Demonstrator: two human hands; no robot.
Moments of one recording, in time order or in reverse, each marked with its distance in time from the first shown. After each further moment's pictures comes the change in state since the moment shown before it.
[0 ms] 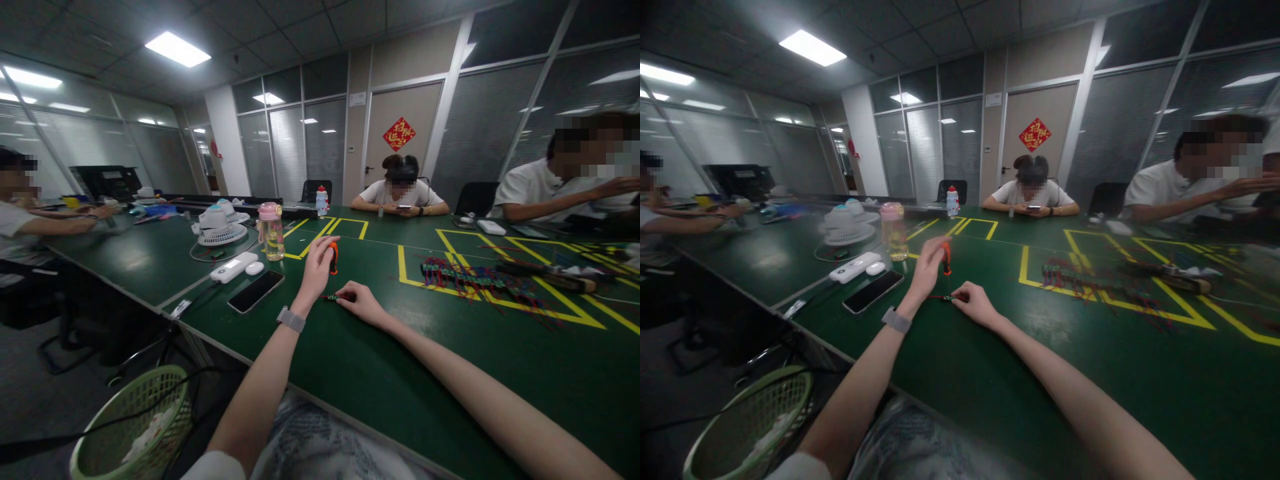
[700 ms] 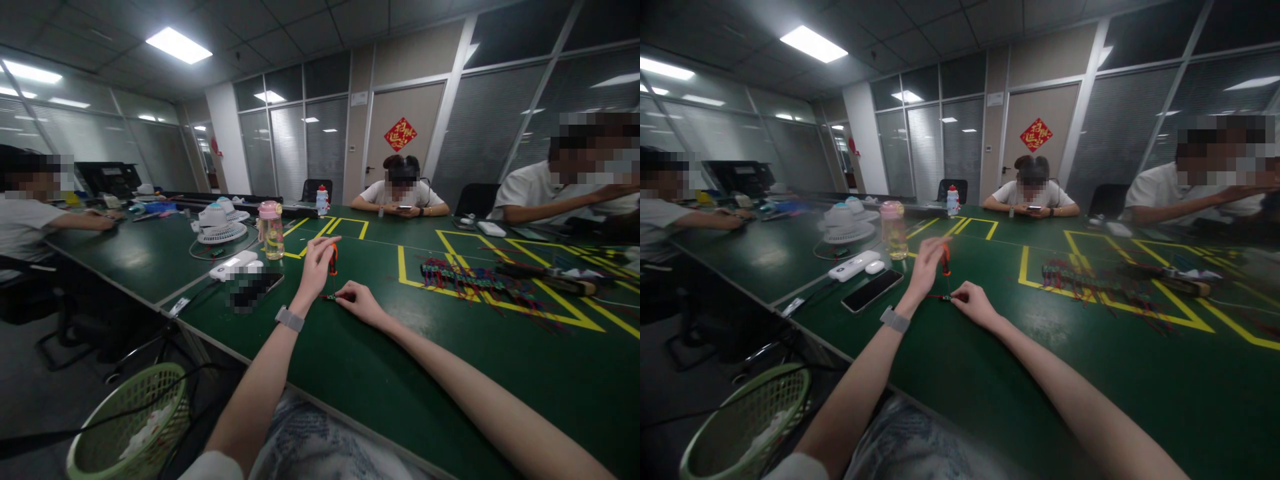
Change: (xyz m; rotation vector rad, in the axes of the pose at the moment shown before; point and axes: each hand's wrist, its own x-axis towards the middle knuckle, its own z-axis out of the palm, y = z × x) left_hand 0.001 0.003 -0.001 -0.008 0.023 -0.010; right_hand 0.000 -0.003 -0.002 -0.012 -0.009 0.010
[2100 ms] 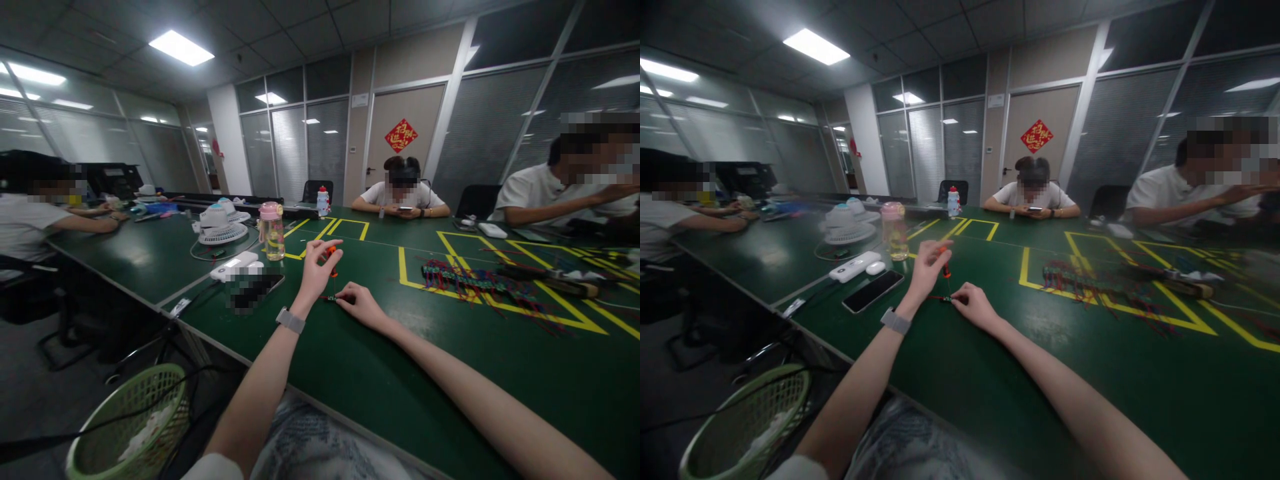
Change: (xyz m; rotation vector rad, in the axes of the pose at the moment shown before) left_hand -0.001 -0.002 0.000 0.093 0.036 0.016; right_hand -0.001 -0.001 0.003 -0.042 0.016 -0.009
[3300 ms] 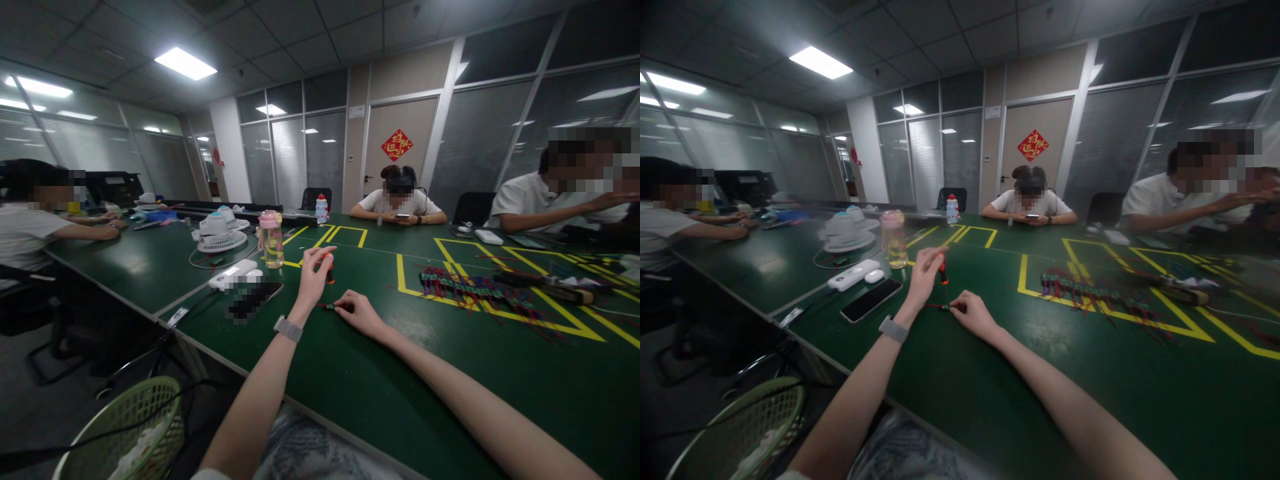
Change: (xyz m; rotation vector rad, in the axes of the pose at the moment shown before) left_hand 0.003 -0.007 -0.001 -0.111 0.031 -0.062; right_hand -0.001 -0.004 -0.001 -0.010 -0.010 -0.005
